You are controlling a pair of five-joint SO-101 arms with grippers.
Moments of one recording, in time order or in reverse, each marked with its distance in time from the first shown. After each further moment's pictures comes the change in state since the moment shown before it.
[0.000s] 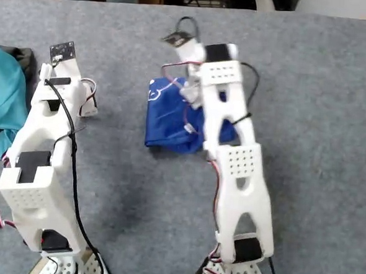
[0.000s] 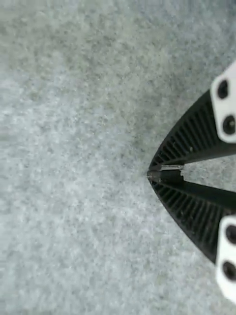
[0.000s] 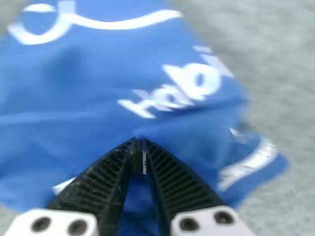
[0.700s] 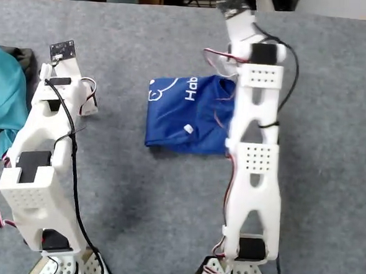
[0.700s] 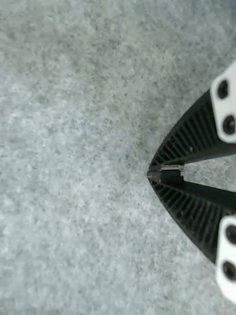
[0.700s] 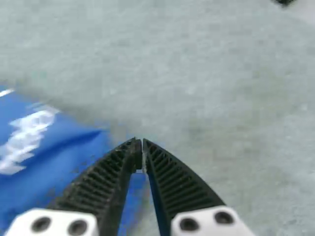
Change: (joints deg) left arm 0.0 0.0 0.0 -0.5 0.0; right arm 8.3 4.7 -21.6 -6.9 0.0
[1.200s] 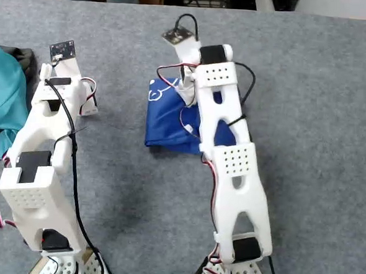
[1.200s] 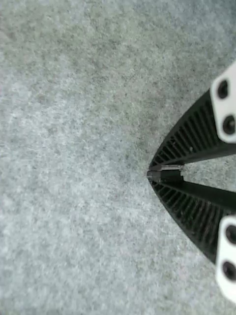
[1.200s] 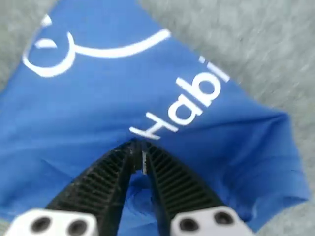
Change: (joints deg) left arm 0.0 0.0 0.0 0.0 0.0; right arm -10.4 -2.5 19.5 7.7 -5.7
